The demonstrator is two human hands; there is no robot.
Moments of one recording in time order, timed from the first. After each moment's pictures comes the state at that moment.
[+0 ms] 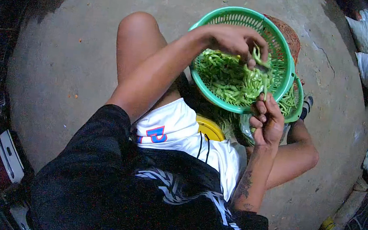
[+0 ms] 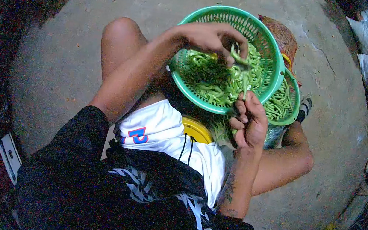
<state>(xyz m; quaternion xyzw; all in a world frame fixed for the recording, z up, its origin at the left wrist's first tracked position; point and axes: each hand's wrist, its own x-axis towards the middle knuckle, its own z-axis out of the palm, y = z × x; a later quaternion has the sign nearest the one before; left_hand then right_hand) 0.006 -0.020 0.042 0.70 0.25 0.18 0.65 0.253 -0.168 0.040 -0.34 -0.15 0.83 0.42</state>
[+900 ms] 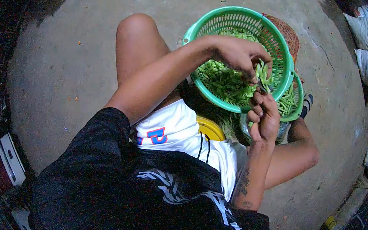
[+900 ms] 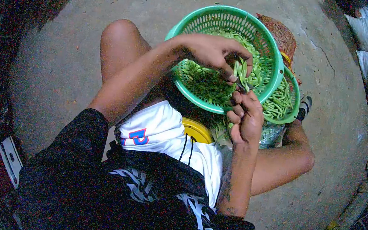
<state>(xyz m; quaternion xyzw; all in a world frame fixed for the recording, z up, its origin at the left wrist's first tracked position) 0.024 -0.041 0.063 0.75 0.27 0.12 0.60 0.241 -0.165 0.032 -0.37 -0.16 0.79 0.45</state>
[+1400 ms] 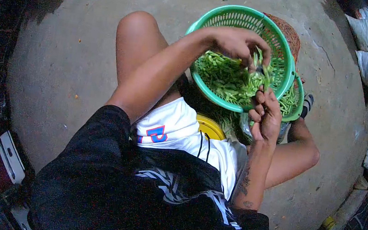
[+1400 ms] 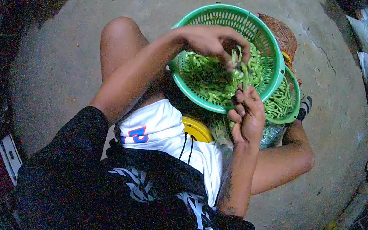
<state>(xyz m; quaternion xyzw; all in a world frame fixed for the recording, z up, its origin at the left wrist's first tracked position) 0.012 -0.026 0.047 0.71 0.23 0.15 0.65 0.239 -0.164 0.037 -0.38 -0.17 0.78 0.46</state>
